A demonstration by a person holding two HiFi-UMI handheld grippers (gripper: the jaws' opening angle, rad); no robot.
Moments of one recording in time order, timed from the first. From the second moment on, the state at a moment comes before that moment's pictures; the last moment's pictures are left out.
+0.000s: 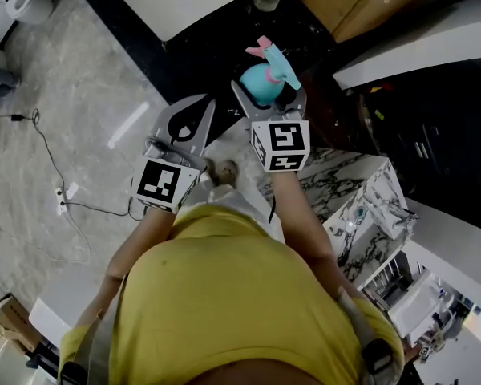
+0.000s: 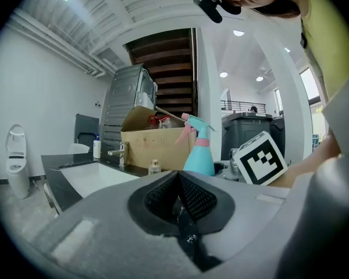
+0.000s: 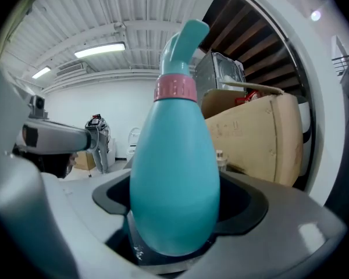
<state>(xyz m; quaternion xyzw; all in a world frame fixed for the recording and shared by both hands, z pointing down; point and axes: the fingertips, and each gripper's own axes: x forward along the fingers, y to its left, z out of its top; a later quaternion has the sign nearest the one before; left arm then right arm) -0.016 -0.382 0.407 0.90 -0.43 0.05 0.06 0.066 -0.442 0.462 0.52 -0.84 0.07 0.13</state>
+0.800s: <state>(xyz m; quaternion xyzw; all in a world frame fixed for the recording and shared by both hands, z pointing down) -0.009 -0.380 0.357 0.91 -0.42 0.02 0.04 0.129 -0.369 0.351 0.64 -0.76 0.03 0.09</state>
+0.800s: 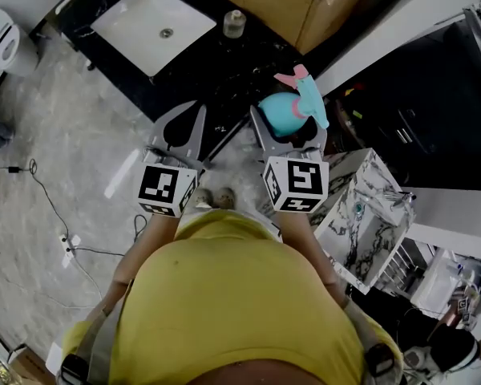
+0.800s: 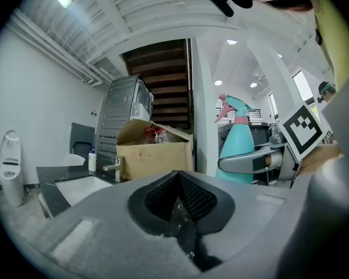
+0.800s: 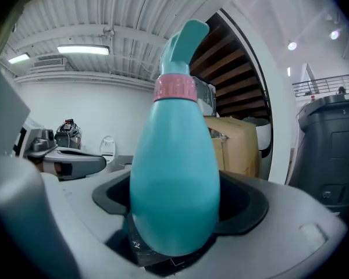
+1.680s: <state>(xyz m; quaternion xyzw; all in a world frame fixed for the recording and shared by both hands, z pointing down) 0.004 -0.367 0.348 0.91 -0.40 0.01 0.03 0.151 -0.352 0.351 0.67 -0.74 0.03 0.08</state>
